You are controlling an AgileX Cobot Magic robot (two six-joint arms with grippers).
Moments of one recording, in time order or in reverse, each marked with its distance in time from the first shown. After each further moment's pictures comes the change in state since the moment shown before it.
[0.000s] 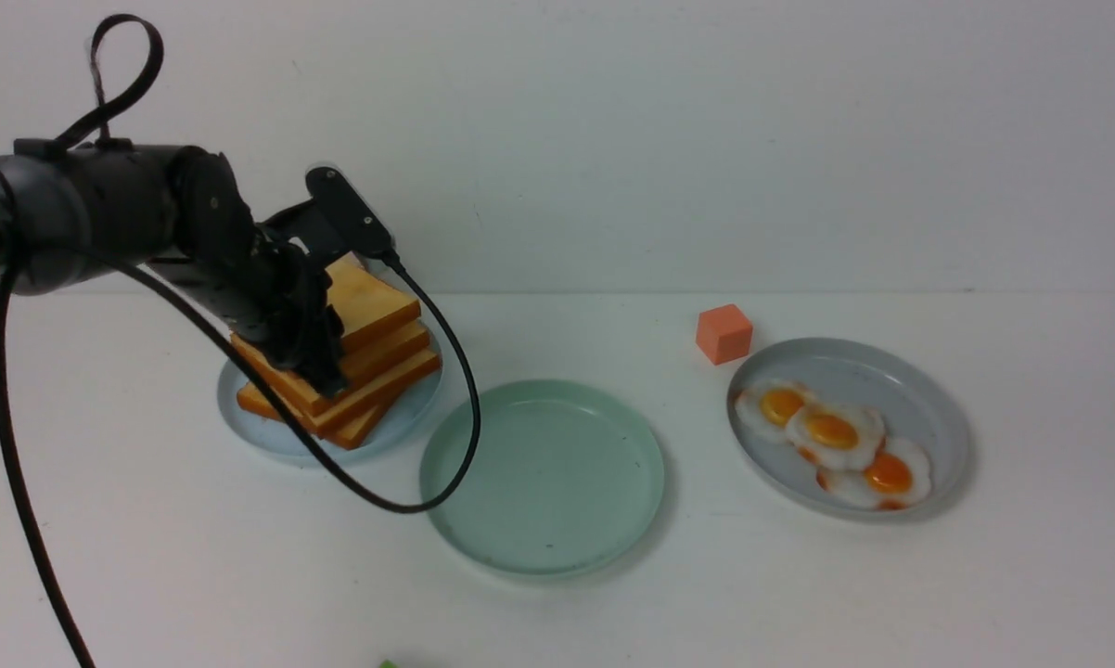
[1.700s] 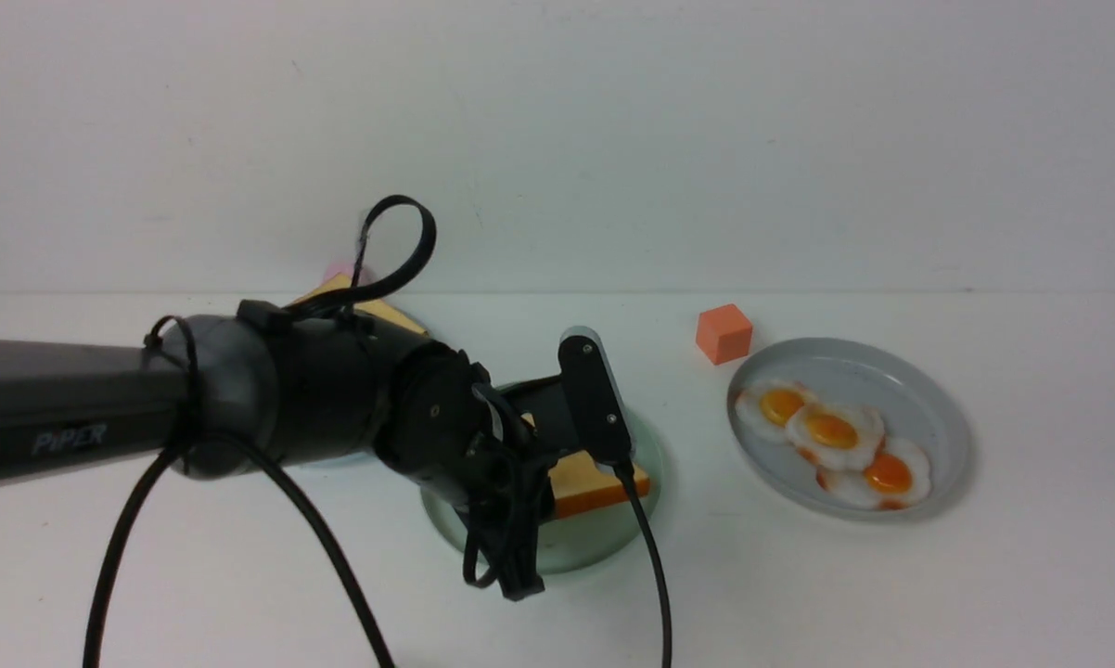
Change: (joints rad) right arm 0.000 0.000 0.000 0.008 0.065 0.000; left arm -0.432 -0.093 0.300 0.010 -0.184 -0.026
